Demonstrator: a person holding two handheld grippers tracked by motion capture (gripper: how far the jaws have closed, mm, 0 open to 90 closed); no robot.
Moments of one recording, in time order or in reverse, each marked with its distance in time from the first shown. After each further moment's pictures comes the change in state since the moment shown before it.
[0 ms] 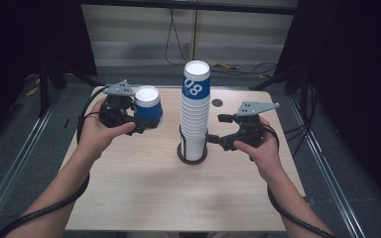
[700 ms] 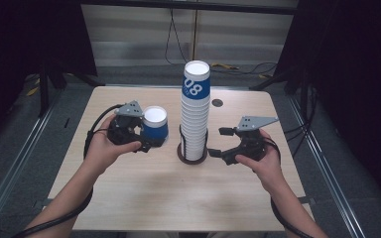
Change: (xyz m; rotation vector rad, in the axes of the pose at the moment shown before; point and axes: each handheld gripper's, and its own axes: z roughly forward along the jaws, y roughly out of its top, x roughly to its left) left arm -0.022 -0.030 0.022 0.068 -0.066 0.039; right arm 0.010 -0.032 -0.003 0.043 0.020 -0.010
